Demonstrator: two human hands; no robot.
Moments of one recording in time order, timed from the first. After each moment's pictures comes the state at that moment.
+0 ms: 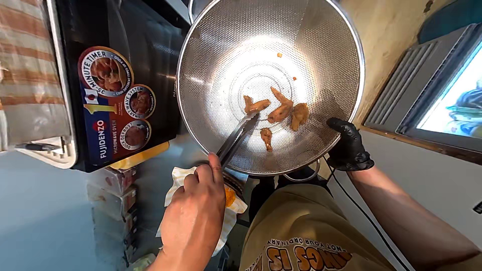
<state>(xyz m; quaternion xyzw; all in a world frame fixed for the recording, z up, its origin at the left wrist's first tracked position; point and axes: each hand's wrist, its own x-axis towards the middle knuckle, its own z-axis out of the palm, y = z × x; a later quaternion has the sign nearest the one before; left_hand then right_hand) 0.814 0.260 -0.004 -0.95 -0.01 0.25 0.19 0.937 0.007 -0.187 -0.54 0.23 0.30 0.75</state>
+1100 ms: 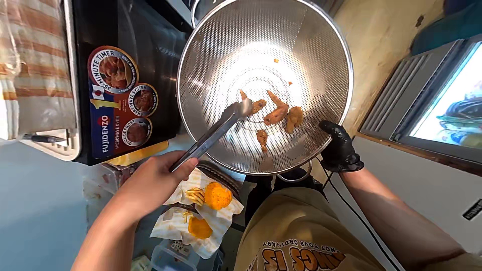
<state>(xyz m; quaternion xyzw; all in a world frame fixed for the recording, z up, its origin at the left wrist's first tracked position) 0.828 0.362 0.002 -0.81 -0.34 0.38 -0.30 0.937 0.012 -0.189 -0.54 0.22 0.29 0.76</state>
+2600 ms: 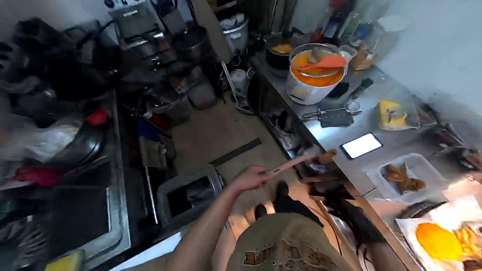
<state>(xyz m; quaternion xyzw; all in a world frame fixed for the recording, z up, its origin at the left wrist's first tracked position) 0.022 -0.187 -0.034 -0.19 -0.72 -0.37 -0.55 0.340 0.086 -0.170 -0.38 -0.60 0.70 -0.03</state>
